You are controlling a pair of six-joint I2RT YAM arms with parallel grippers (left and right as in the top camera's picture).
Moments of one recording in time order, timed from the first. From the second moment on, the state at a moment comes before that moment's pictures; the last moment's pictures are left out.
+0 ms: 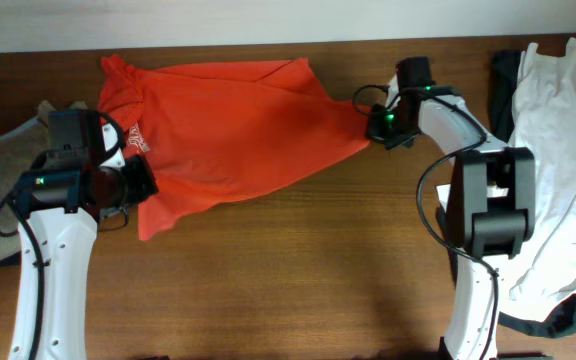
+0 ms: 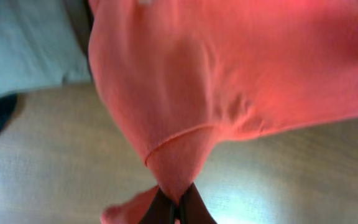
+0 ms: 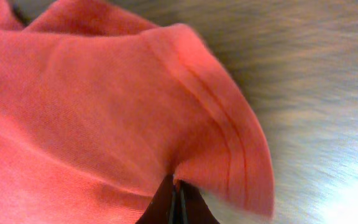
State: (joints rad) left arm 0.11 1.38 1.30 -1.05 0.12 -0.28; right arm 0.04 2.29 1.73 -0.70 -0.29 0.33
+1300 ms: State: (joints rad) left arm 0.06 1.91 2.41 -0.34 0.21 -0.12; right arm -0.19 1.93 2.53 -0.63 -0.17 0.21
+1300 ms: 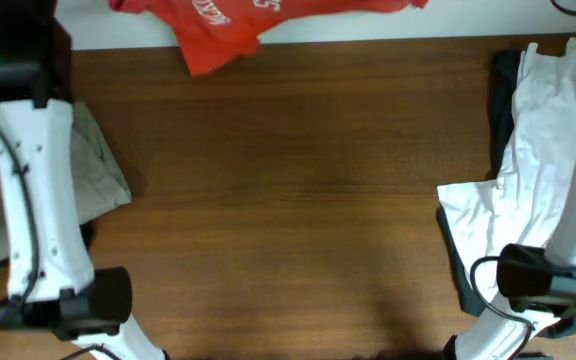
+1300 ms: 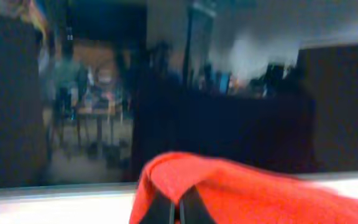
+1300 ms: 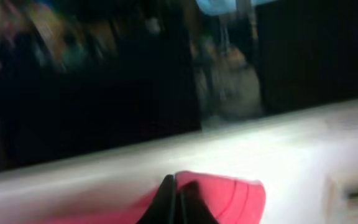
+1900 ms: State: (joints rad) left arm -0.03 2.45 2.04 -1.69 0.25 0.00; right arm -0.19 2.09 1.73 -1.49 -0.07 0.11
